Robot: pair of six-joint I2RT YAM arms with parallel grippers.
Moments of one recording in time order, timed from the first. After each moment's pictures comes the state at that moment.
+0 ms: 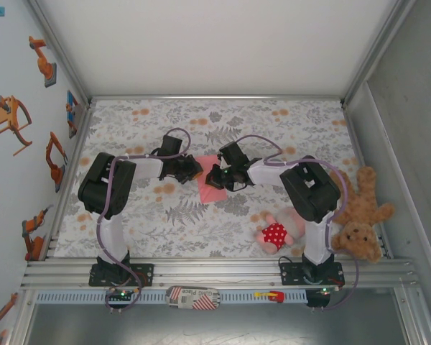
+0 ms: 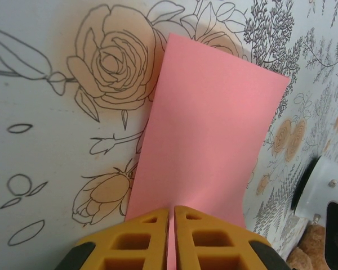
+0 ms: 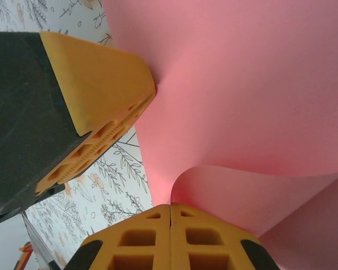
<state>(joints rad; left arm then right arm) -0.47 1.95 1.04 -0.05 0.47 -0.96 0.67 1.97 1.13 -0.07 -0.48 0.93</state>
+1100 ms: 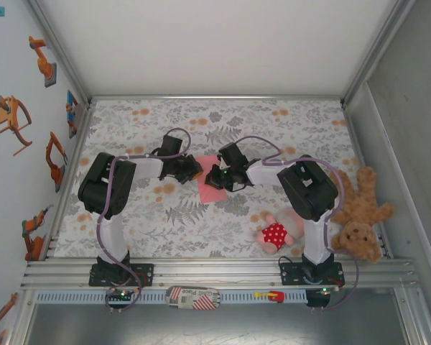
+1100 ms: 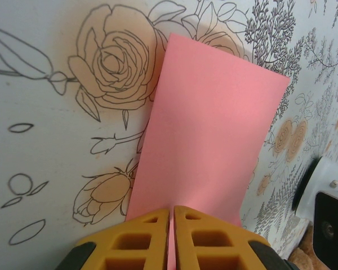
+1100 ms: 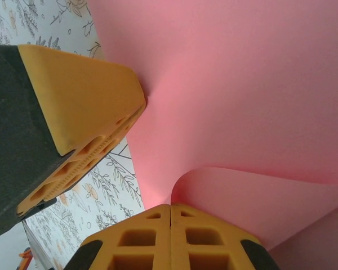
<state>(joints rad) -0.47 1.95 1.04 -0.06 0.47 -0.96 0.67 2.00 1.13 -0.04 -0.48 0.95</state>
